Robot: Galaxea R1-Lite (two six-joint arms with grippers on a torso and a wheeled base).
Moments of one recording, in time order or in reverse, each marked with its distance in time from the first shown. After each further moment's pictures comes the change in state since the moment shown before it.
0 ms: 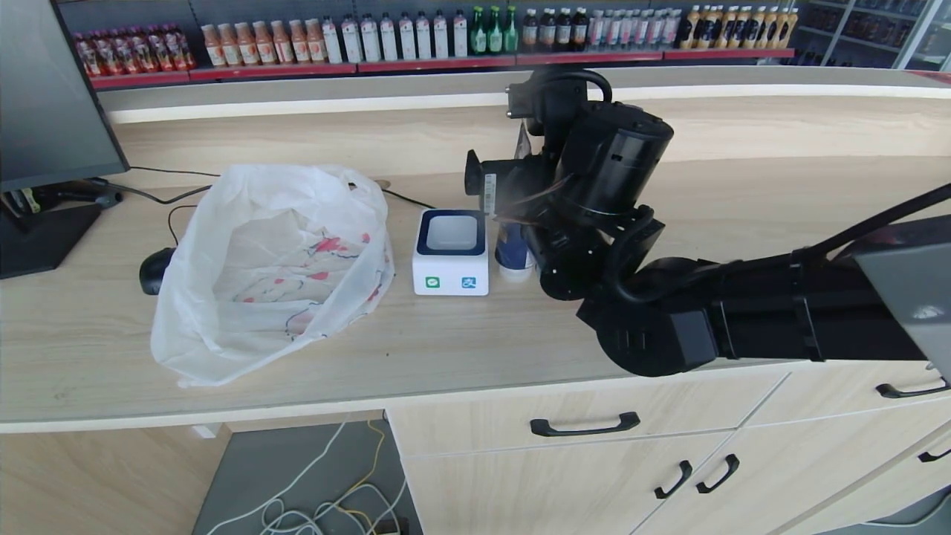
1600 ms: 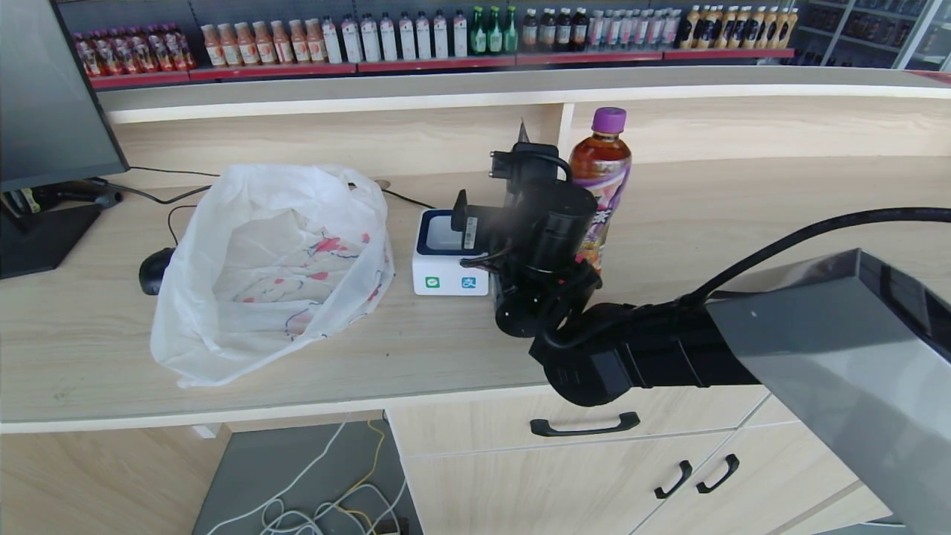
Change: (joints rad) left arm 0.000 0.000 0.000 0.000 0.000 0.000; right arm 0.006 0.160 -0.028 -0.113 -0.096 0.131
